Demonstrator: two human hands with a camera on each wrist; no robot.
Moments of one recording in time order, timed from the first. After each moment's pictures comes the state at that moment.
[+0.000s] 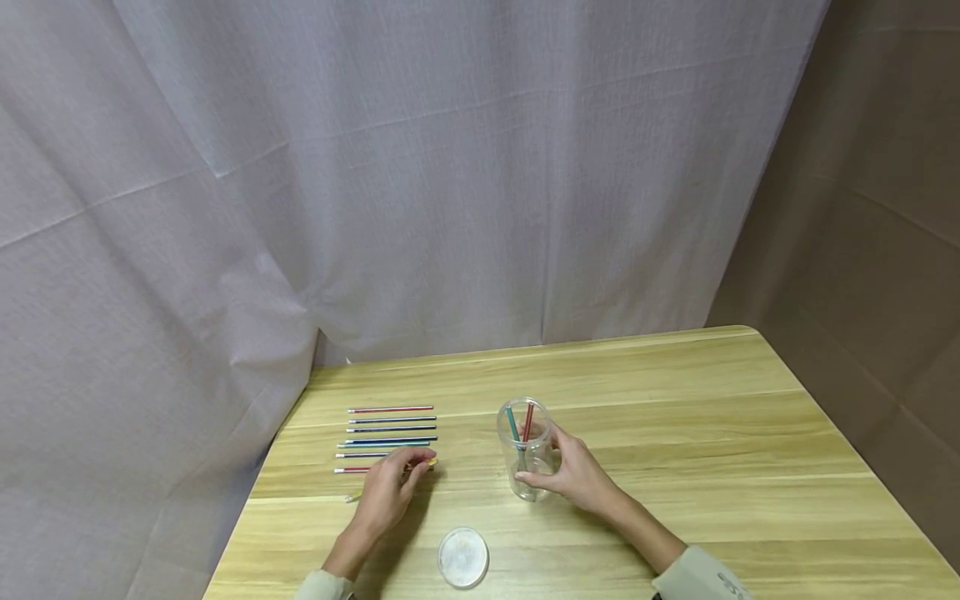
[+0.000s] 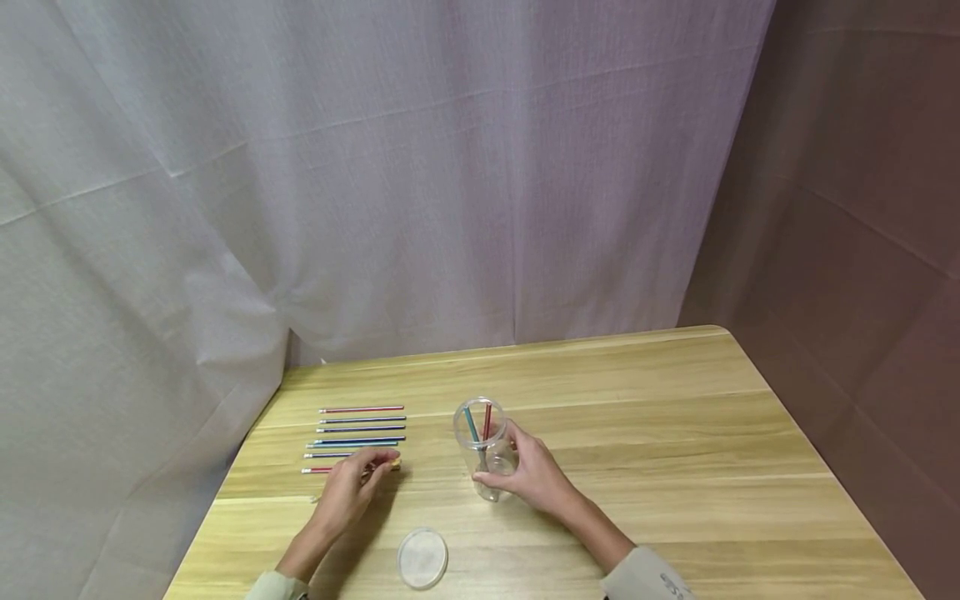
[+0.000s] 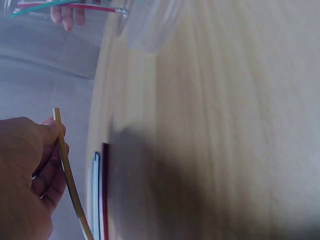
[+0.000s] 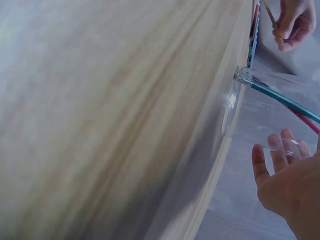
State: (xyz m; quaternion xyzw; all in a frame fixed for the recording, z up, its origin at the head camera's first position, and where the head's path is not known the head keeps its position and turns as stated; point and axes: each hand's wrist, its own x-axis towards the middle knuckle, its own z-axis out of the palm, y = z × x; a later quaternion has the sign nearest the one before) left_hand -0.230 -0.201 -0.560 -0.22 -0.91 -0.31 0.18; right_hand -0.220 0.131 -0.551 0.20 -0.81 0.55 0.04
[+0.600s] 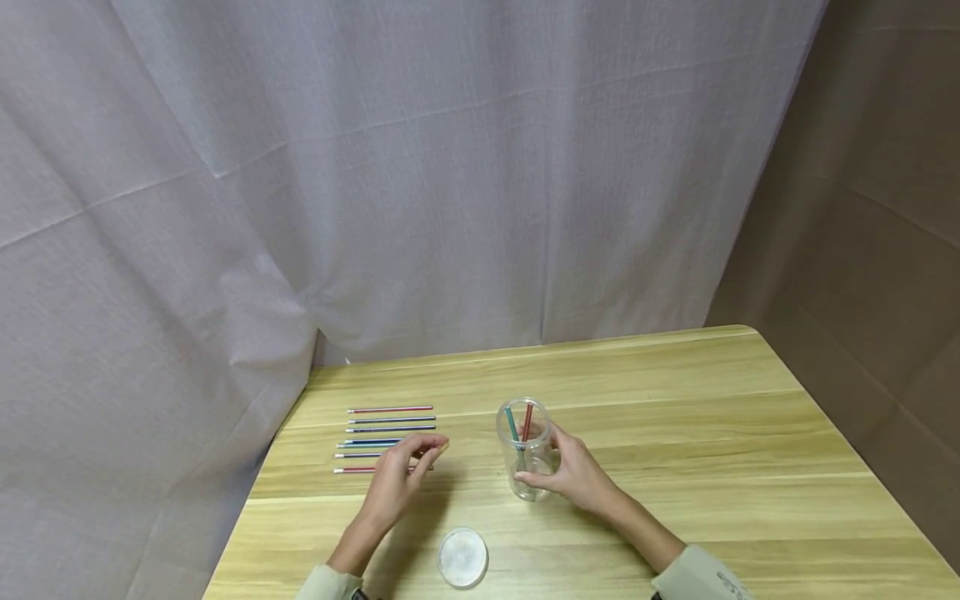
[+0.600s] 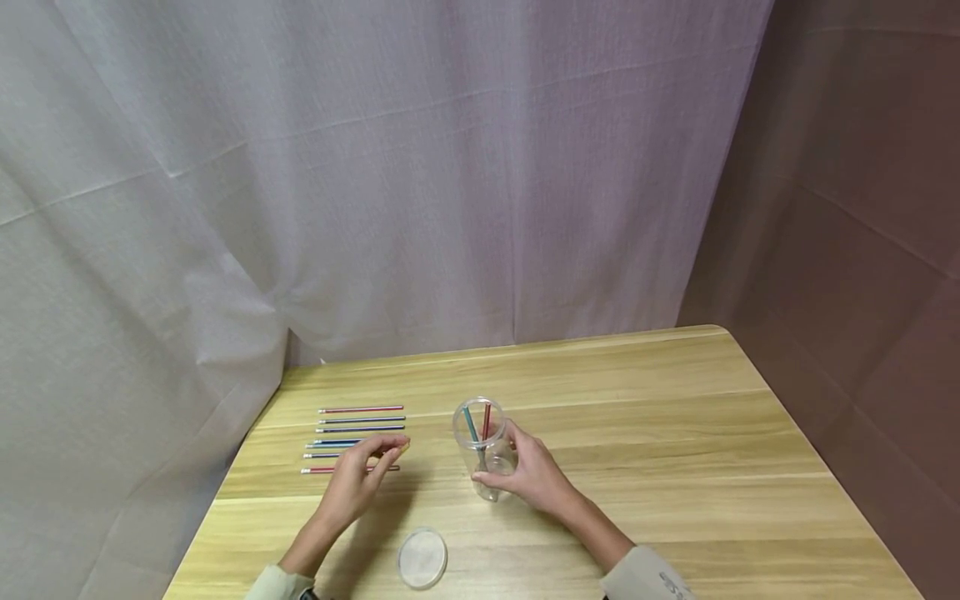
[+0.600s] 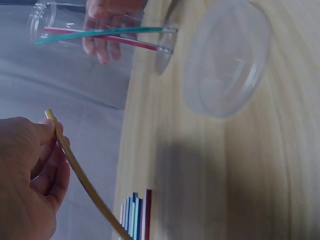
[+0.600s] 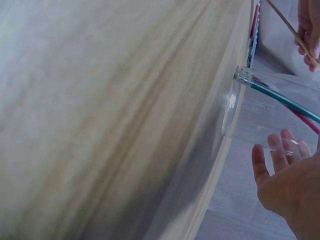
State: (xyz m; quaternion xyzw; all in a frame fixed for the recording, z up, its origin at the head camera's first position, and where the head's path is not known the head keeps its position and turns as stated) left_hand -0.227 -0.175 -0.526 -0.23 -0.87 -0.41 0.14; right_hand -0.220 0.131 -0.552 0.21 -0.81 0.55 0.04
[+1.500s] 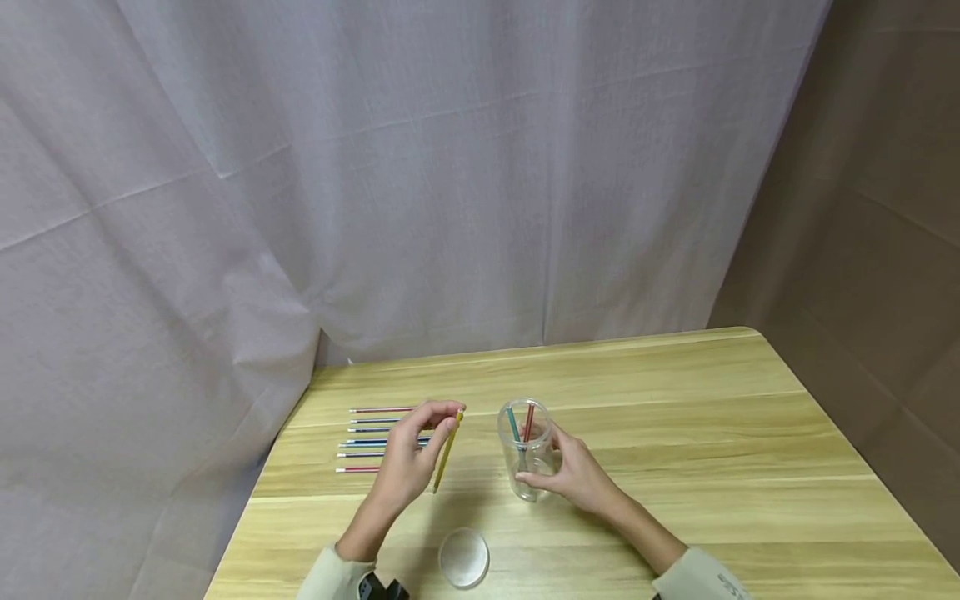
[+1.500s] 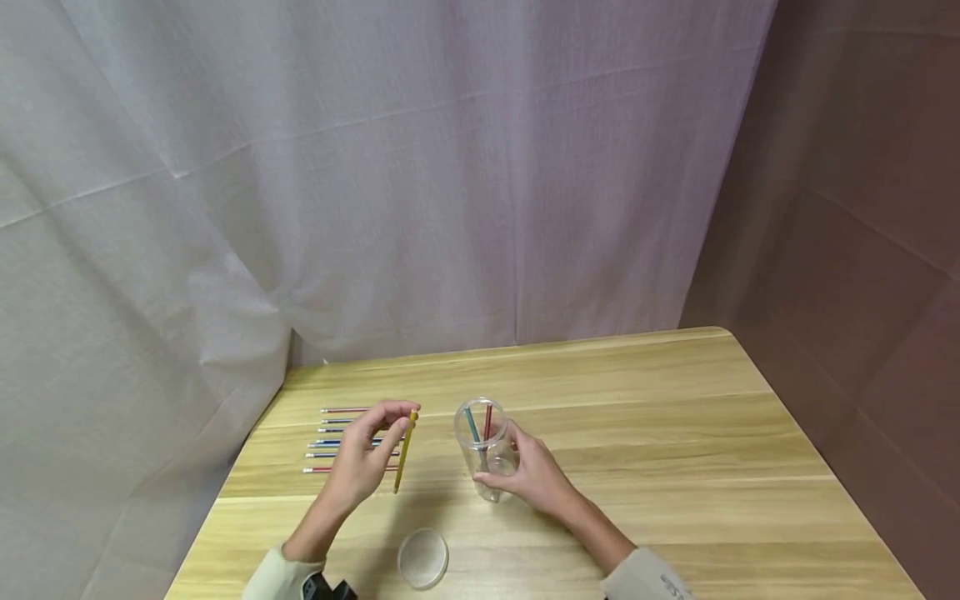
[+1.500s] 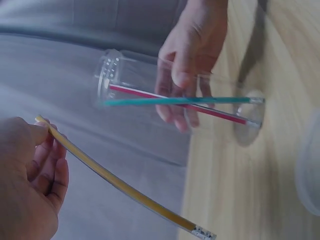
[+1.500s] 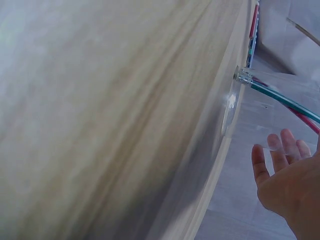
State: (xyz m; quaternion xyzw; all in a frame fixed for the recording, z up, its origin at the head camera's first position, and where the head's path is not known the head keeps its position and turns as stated) left_hand -0.220 -0.136 -0.454 -0.28 -0.80 -0.49 0.18; right_hand -0.222 0.131 -0.556 0.20 -0.81 0.55 0.05
